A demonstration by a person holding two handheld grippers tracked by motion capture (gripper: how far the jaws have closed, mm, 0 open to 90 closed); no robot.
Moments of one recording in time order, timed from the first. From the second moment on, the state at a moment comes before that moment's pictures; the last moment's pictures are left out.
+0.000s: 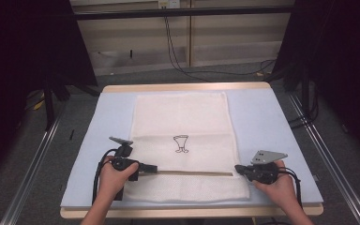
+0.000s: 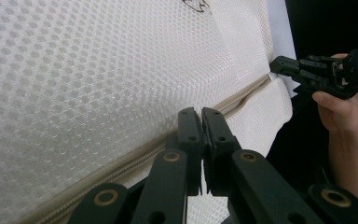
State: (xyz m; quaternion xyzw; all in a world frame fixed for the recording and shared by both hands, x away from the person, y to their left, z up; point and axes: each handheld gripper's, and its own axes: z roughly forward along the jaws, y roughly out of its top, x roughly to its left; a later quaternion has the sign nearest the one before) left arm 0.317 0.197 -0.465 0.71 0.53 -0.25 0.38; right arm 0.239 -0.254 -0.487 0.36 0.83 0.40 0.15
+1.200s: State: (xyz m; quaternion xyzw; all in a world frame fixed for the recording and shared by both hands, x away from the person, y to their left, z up) left arm 0.311 0.256 -0.463 0.69 0.57 -0.23 0.38; right arm 0.239 -0.254 -0.487 0.36 0.83 0.40 0.15
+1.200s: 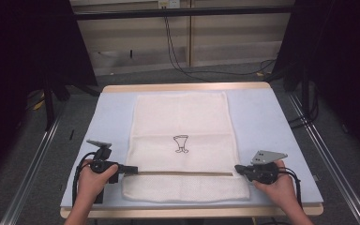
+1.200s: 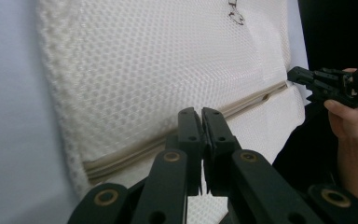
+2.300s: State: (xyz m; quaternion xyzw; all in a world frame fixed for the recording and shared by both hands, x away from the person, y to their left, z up) left arm 0.305 0.300 -0.471 0.66 0.61 -0.22 0.37; right arm 0.239 -0.254 -0.487 0.36 0.83 0.40 0.15
